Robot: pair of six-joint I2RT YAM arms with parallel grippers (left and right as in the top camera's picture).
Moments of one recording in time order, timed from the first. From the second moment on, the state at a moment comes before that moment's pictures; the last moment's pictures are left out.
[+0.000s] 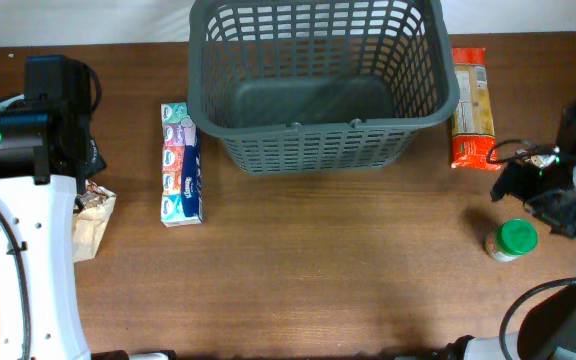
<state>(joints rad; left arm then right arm) 0.07 1.53 1.88 -1.63 -0.66 -0.55 -0.43 1.61 1.38 -1.32 0.07 0.26</state>
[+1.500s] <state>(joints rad) 0.07 1.53 1.88 -1.61 -0.62 -0.55 -0.48 1.64 1.18 -1.06 0.03 0.22</state>
